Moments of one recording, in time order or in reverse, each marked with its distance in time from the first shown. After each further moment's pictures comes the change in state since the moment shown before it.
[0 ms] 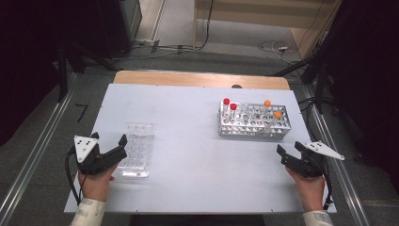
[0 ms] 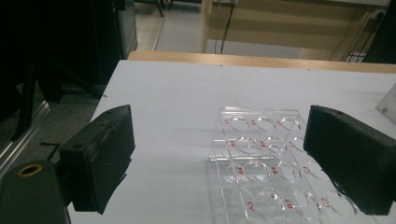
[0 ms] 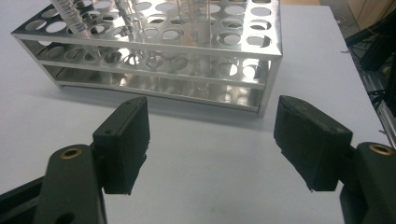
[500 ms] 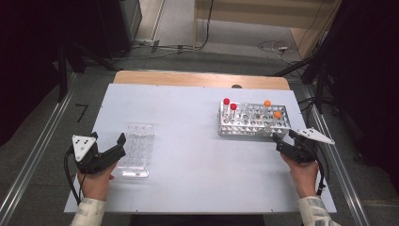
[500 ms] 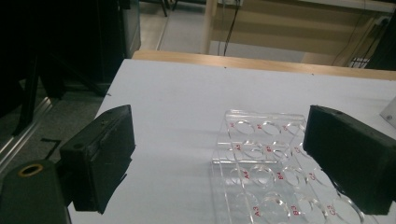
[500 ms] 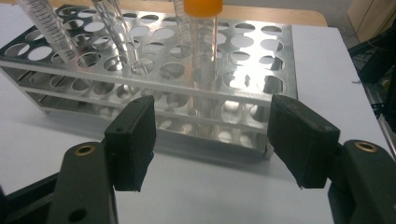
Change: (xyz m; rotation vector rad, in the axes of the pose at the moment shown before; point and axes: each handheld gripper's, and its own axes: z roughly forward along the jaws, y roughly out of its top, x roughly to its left) left arm 0.002 0.001 0.001 -0.003 0.011 -0.021; right arm 0.003 0.026 0.031 -0.008 -0.010 -0.035
